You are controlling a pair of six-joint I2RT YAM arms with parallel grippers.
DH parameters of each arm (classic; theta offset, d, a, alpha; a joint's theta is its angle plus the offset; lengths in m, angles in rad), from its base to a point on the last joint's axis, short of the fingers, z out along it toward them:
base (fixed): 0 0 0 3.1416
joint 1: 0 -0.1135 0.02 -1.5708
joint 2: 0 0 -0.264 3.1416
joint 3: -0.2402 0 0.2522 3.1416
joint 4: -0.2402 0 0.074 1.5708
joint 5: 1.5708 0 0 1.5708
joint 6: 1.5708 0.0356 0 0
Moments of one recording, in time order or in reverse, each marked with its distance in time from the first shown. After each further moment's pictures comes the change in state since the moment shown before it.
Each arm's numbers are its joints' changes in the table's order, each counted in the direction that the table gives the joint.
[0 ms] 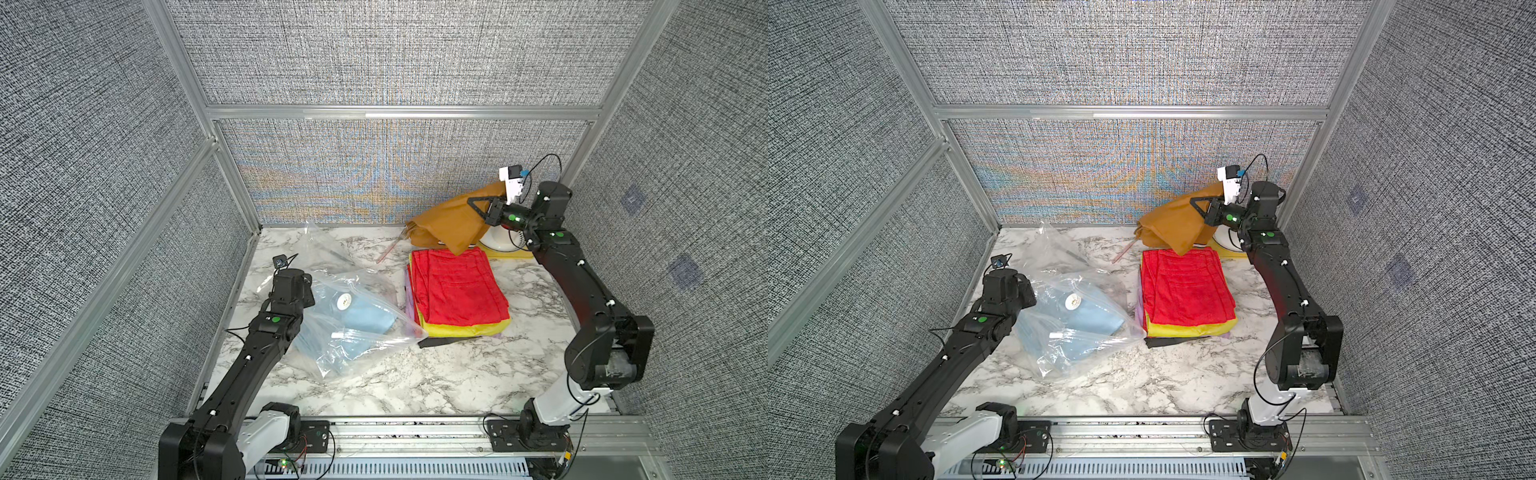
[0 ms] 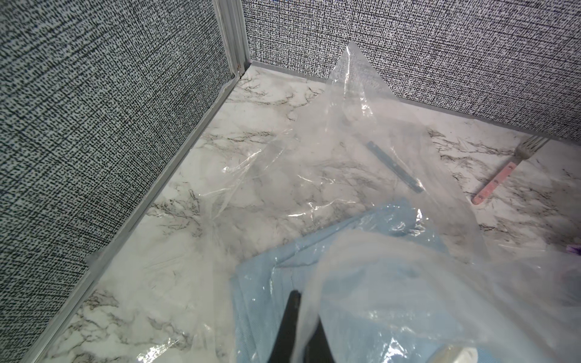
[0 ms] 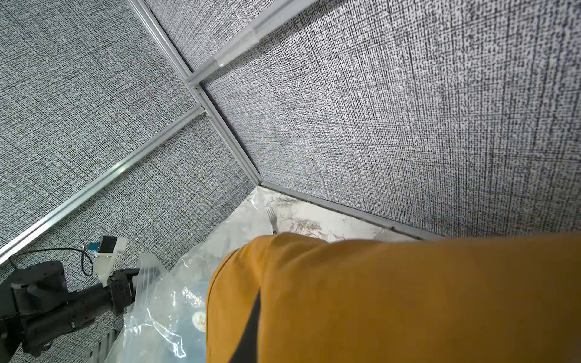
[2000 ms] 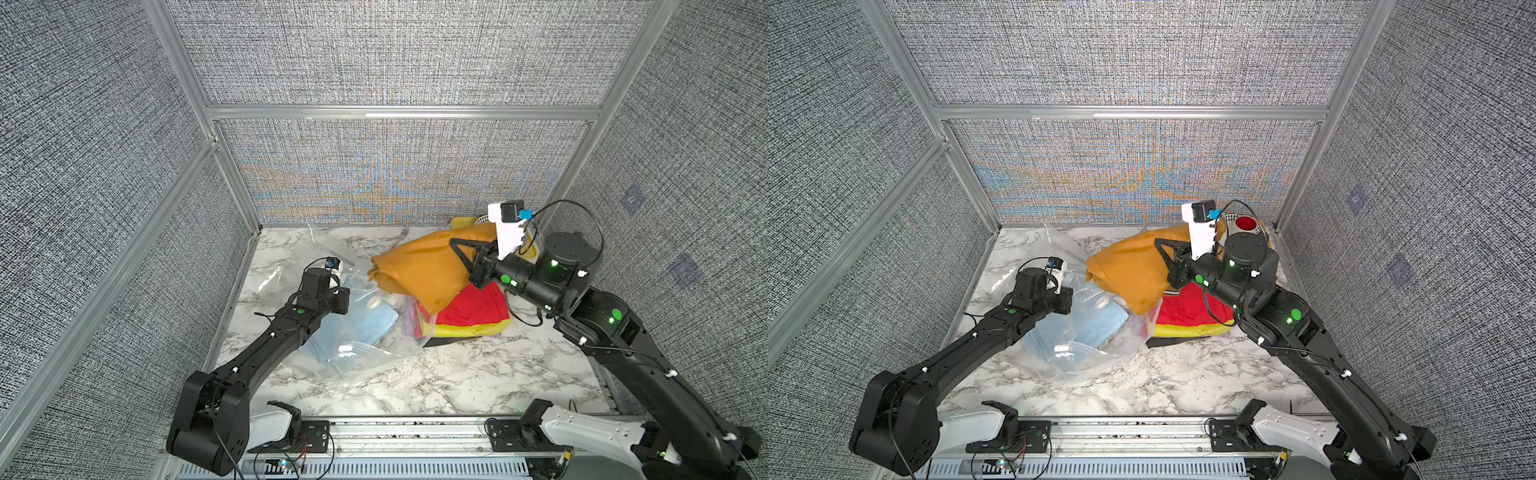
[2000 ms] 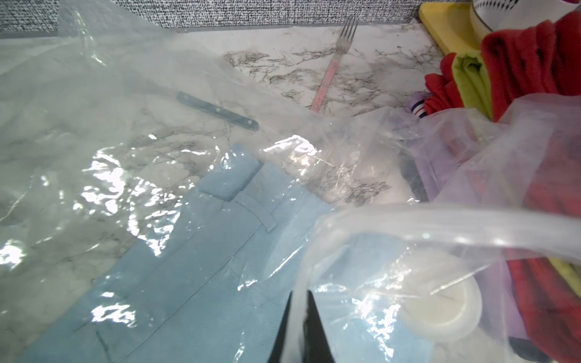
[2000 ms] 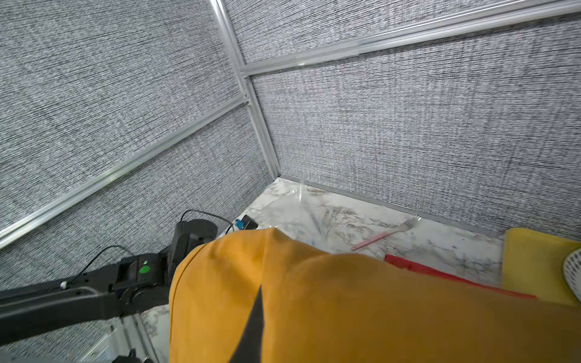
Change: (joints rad) left arm 0.156 -0.206 0.005 0.147 0.394 0.178; right arm -0.684 0.594 0.029 -0.501 0.834 -0.062
